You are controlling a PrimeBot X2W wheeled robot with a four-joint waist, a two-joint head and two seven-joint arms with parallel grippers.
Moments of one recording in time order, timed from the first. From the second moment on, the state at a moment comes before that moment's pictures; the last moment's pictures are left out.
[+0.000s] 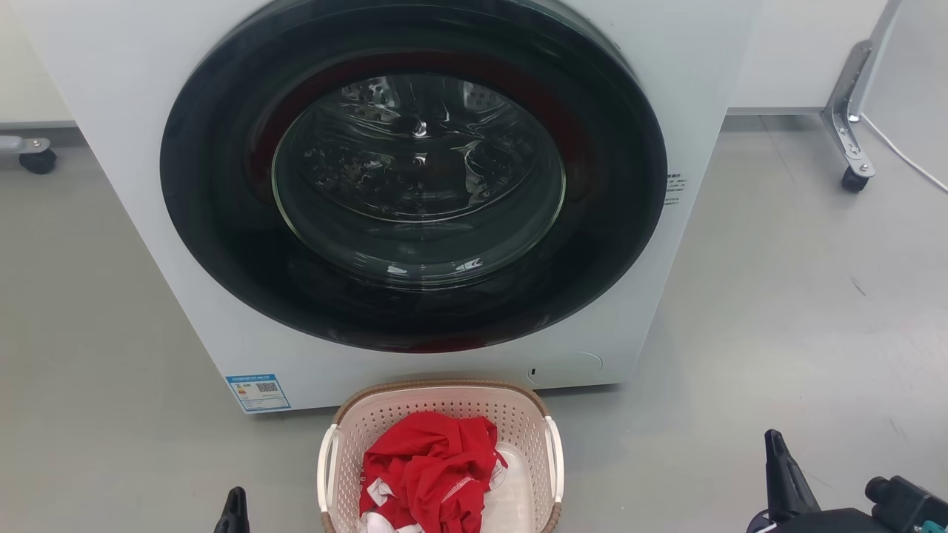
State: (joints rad) left arm 0.14 0.08 -0.07 0.17 -0.68 0.04 -0.12; right arm 0.03 -0.10 0.13 0.19 0.70 -0.04 -0.12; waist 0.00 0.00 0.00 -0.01
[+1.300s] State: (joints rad) left arm 0.01 0.06 0.03 0.25 -1.26 -0.06 0.03; right arm -0.04 -0.06 -0.04 0.26 1.27 0.06 0.03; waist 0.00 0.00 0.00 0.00
